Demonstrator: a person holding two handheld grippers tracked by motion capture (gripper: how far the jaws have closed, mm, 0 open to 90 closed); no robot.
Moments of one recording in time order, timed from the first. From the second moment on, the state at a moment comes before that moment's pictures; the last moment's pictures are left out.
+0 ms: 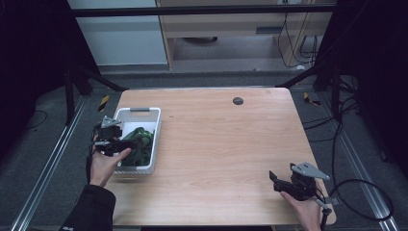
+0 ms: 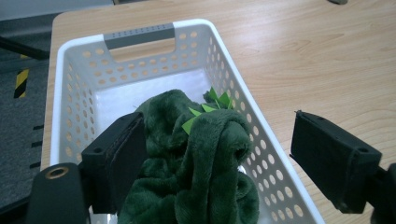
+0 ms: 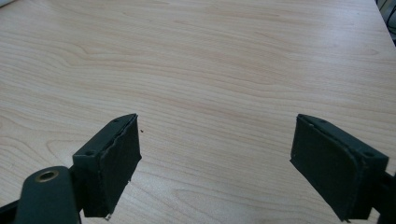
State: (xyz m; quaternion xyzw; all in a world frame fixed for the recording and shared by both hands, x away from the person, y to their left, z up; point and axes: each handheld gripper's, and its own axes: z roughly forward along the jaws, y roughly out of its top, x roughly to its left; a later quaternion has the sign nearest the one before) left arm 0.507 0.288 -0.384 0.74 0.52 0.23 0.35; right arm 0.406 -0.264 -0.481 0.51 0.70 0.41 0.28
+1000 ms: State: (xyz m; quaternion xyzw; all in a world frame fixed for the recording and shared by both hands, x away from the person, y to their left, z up) left arm 0.532 0.278 -0.406 0.78 0.52 0.20 0.28; right arm 0.406 -0.264 -0.482 0.51 0.71 0.41 0.27
